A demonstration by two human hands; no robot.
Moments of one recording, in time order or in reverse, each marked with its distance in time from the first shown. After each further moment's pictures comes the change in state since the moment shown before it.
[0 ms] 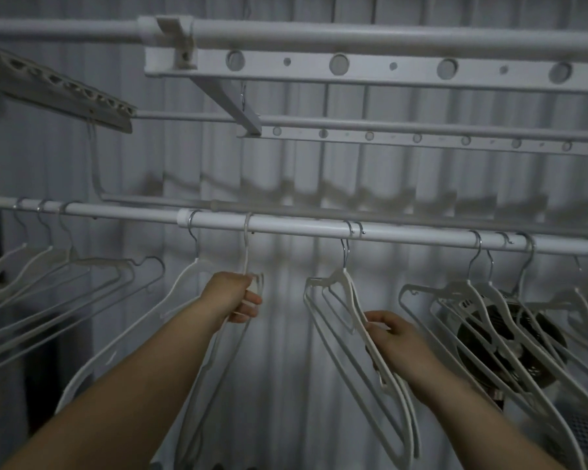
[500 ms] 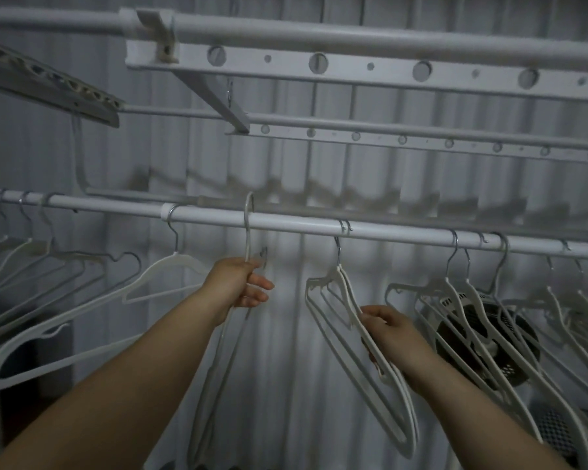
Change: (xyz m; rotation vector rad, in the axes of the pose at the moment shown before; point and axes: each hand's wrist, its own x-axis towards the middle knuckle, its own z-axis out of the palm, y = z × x) left_hand -0.015 0.012 0.032 -0.159 -0.078 0.096; right_hand 0.010 0.013 -0.030 -0.025 0.025 -0.006
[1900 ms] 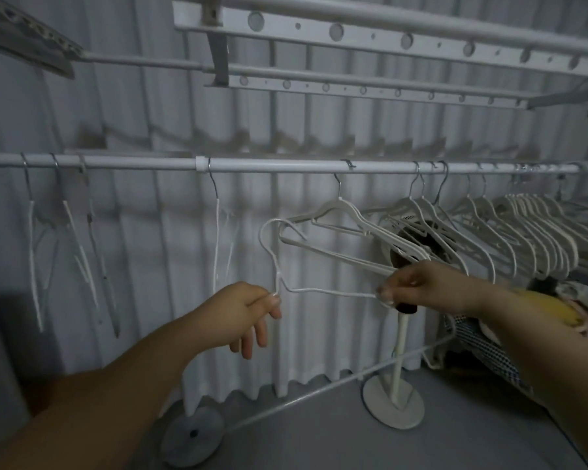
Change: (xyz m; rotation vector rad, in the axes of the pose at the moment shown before) left_hand -0.150 -0.032 -0.141 0.643 -0.682 0.106; right_hand -0.174 -0.060 0.037 -0.656 -0.254 -0.061
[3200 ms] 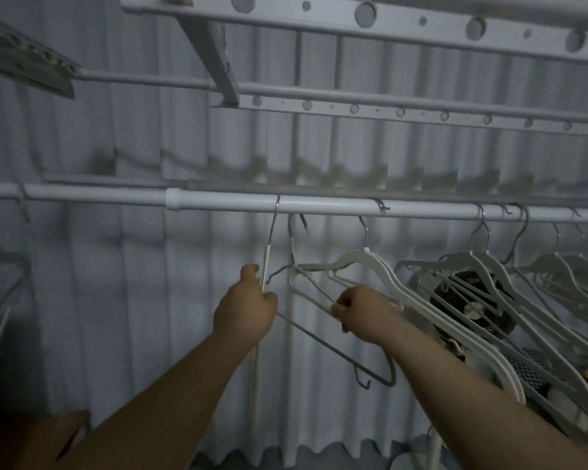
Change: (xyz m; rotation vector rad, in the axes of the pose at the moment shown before) left_hand 0.193 -0.008 -0.016 0.119 0.707 -0.157; right_hand 0.199 0.021 0.015 -0.080 0.173 0.143
